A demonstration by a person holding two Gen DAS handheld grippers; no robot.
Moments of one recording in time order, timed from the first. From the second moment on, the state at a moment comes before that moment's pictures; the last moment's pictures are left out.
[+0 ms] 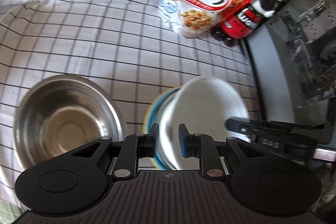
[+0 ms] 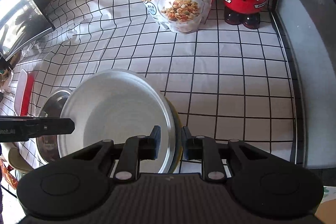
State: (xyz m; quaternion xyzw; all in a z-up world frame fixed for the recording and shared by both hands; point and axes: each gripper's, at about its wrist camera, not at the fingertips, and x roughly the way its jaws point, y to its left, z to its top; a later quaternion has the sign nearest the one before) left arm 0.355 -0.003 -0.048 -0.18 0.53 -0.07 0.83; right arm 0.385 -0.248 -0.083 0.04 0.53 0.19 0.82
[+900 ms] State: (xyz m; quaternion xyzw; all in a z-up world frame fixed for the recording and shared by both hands) left arm 0.355 -0.004 -0.058 -0.20 0.54 -0.08 0.81; right arm 0.373 -0.243 -0.082 0.01 0.50 0.20 0.84
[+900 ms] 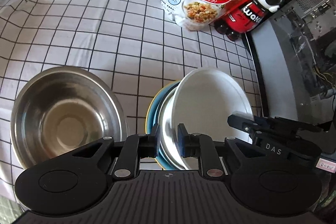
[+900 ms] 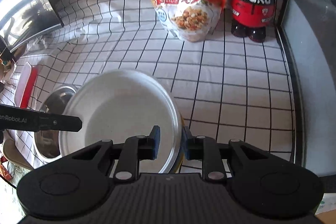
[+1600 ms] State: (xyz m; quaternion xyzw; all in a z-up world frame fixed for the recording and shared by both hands) left arm 0.315 0.116 -0.038 -0.25 0.48 0.00 0.84; right arm 0.344 -0.233 -0.025 0.06 0.42 0.21 0.88
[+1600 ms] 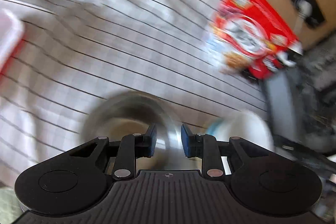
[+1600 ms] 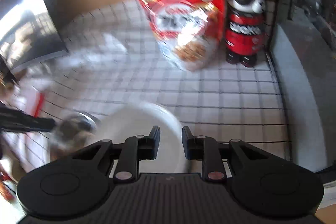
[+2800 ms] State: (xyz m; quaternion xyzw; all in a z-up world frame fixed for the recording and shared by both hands) left arm 0.324 0.171 -0.134 -0.17 0.52 -0.02 0.84; right arm 0.288 -0.070 -0.159 0.20 0.56 0.11 0.80
